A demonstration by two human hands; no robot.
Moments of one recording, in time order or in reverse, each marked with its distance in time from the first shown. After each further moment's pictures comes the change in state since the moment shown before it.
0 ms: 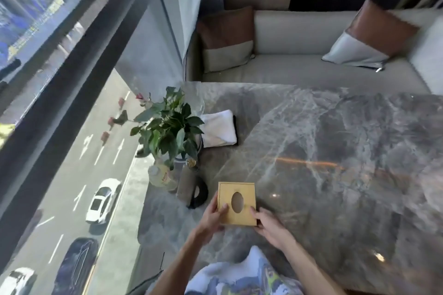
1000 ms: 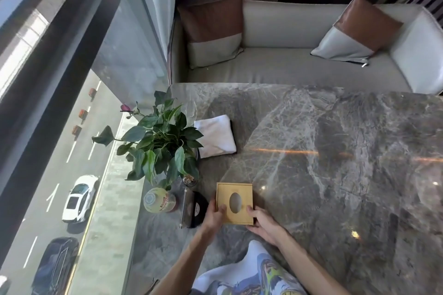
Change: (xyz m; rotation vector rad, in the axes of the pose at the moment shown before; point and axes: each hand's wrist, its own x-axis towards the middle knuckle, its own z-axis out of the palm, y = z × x) left_hand 0.077 0.011 -0.030 -0.036 0.008 -0.028; right_hand 0.099 -0.012 0.017 0.139 0.183 0.093
